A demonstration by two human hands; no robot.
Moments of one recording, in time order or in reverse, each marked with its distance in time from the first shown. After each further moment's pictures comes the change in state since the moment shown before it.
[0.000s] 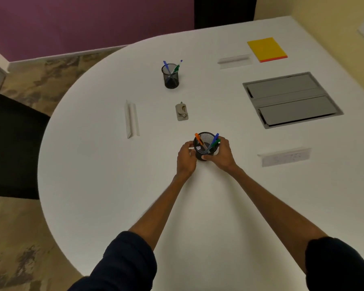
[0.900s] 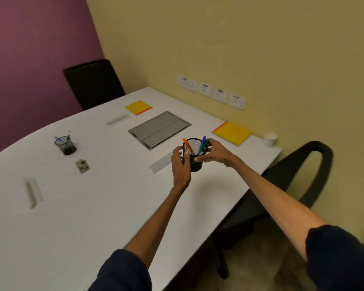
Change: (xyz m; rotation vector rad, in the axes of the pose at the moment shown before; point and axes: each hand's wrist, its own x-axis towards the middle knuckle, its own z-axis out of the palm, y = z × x) left_hand -0.302 0.184 0.228 -0.256 -0.272 0.546; right_hand -0.314 0.079 -0.355 0.174 0.262 0.076
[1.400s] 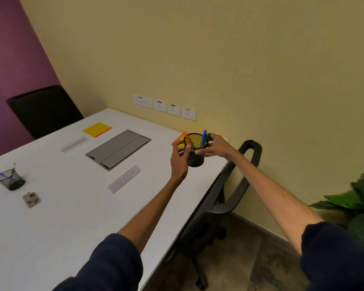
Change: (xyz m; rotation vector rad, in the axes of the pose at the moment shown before) left_hand -0.027 0.095 0.159 -0.208 -0.256 0.002; right_hand -0.082 0.048 -0.181 0.070 0.212 -0.014
